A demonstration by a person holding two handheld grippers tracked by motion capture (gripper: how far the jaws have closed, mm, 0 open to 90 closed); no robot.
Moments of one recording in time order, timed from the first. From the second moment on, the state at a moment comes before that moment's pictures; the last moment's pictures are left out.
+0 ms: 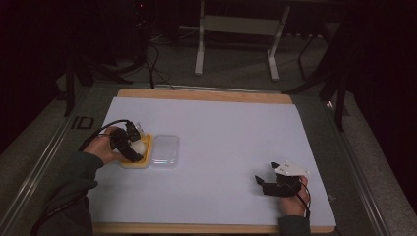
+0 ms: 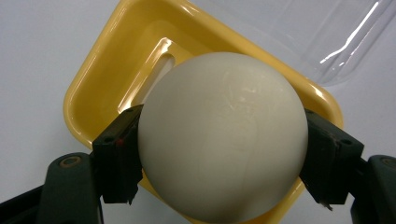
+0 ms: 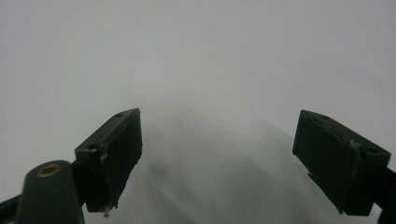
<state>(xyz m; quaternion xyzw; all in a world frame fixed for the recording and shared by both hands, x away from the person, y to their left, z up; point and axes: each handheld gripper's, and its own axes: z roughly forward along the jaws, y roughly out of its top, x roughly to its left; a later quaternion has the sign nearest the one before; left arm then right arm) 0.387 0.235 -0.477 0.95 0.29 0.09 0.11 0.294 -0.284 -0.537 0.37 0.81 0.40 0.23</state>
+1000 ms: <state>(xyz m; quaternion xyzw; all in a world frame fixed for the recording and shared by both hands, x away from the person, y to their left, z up) 0.404 0.234 -0.494 0.94 0.31 0.04 0.08 0.294 -0.283 -0.537 0.37 0.81 0.40 0.23</state>
